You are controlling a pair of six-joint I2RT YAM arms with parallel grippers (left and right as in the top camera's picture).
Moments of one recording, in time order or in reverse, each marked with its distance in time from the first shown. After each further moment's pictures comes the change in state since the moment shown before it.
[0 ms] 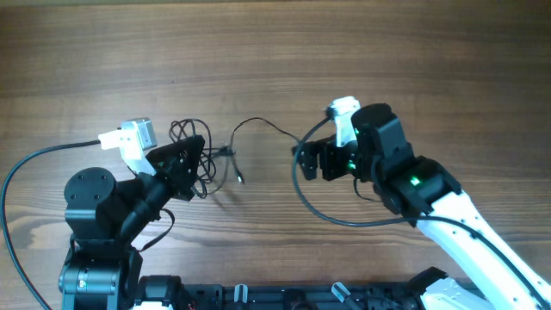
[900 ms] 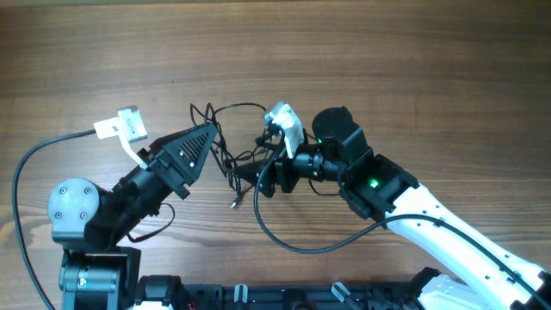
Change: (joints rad) left arm 0.001 0.008 -0.002 0.327 0.241 -0.357; right arm 0.183 0.107 0.000 0.401 -0.215 -0.016
